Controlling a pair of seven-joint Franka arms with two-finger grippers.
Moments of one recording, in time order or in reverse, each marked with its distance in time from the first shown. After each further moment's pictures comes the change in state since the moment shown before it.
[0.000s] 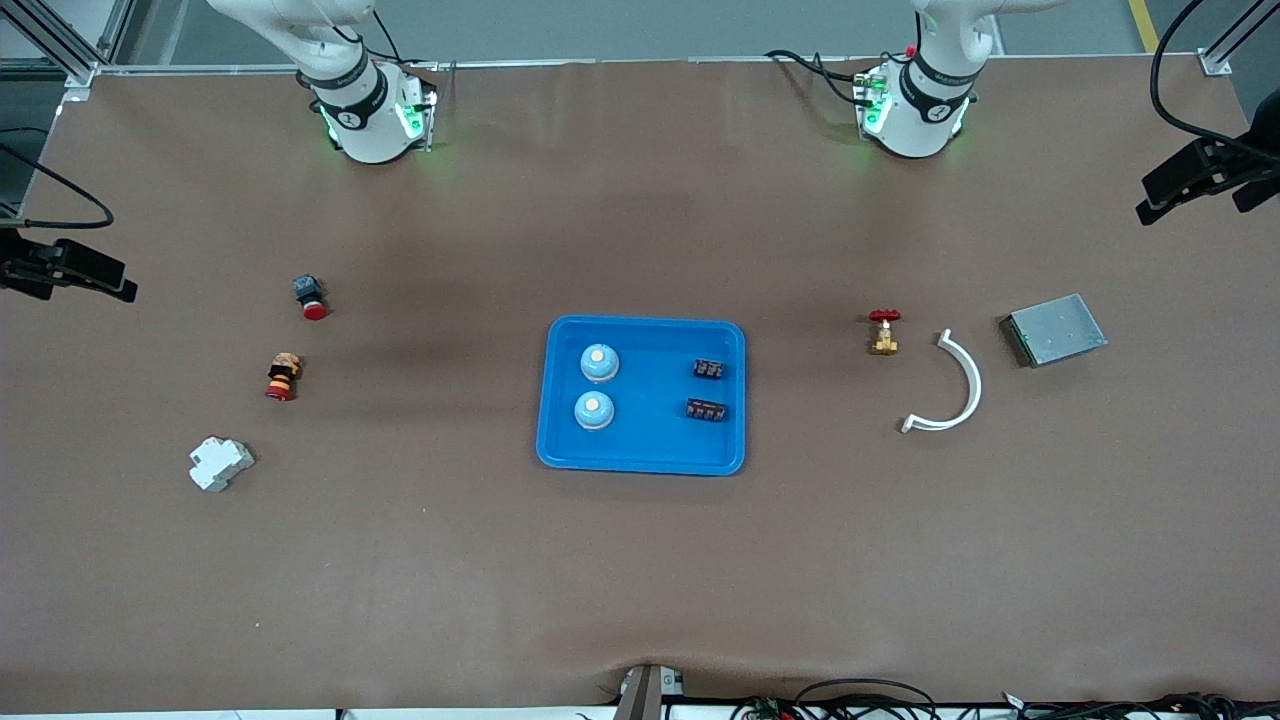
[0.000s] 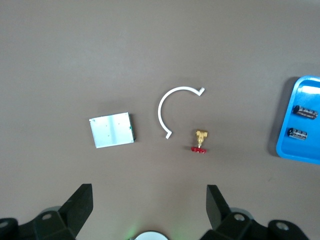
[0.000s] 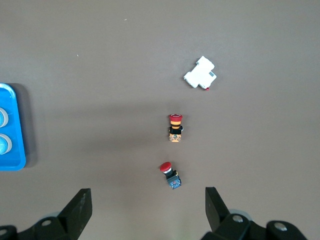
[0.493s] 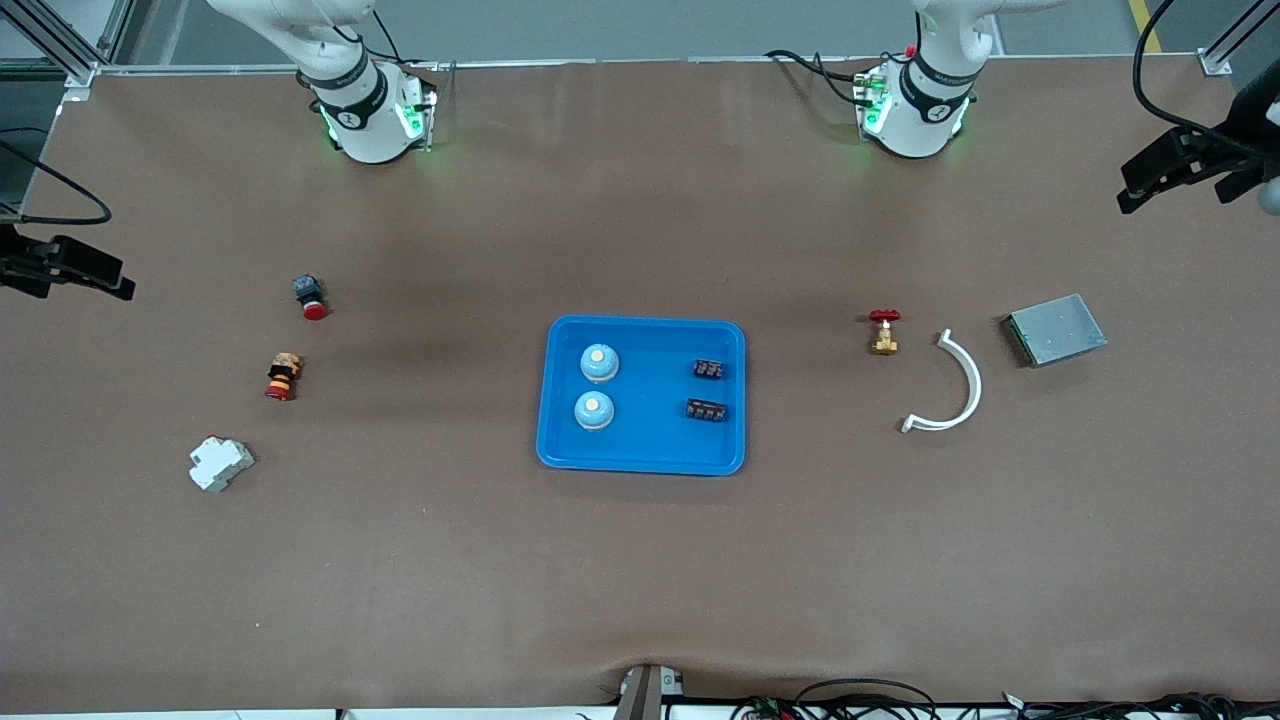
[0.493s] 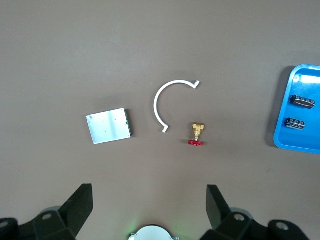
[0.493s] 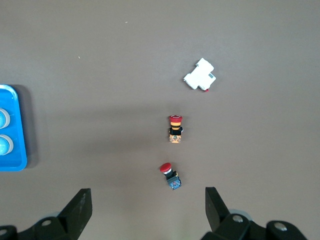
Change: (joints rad) left arm -0.002 -0.007 -0.033 0.001 0.000 -0.015 0.000; right arm 0.000 -0.013 0.001 0.000 0.000 0.001 0.000
